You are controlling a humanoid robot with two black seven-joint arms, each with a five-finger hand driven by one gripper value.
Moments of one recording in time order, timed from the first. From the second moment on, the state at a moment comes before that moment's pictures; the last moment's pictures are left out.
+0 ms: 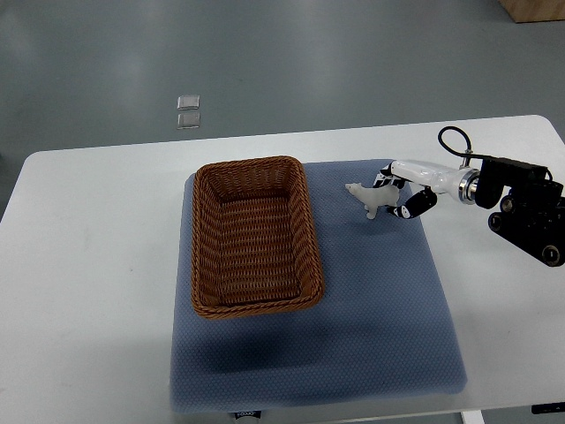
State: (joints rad) left arm 0.01 0.00 -0.16 -0.15 0.04 -0.02 0.05; right arm 0.85 -0.41 0.36 0.76 -1.51 0.10 0.29
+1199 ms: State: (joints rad) left arm 0.01 0.00 -0.16 -0.15 0.04 -0.02 0.05; right arm 1.14 -0.31 0.10 0.97 -1.52 0.06 0.33
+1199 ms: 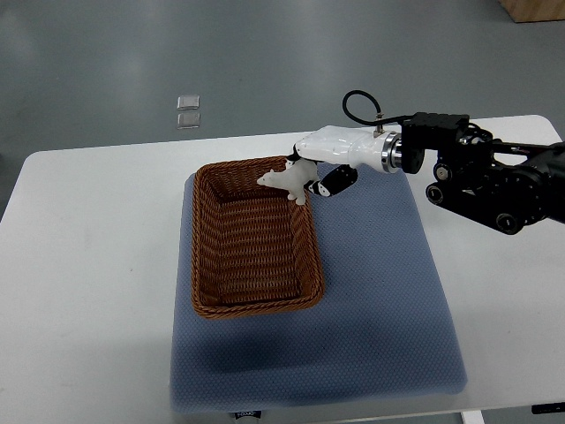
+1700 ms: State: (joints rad) left arm 0.01 0.00 -0.16 -0.15 0.04 -0.02 0.05; right arm 1.15 -0.26 0.02 0.96 -1.55 0.07 0.33
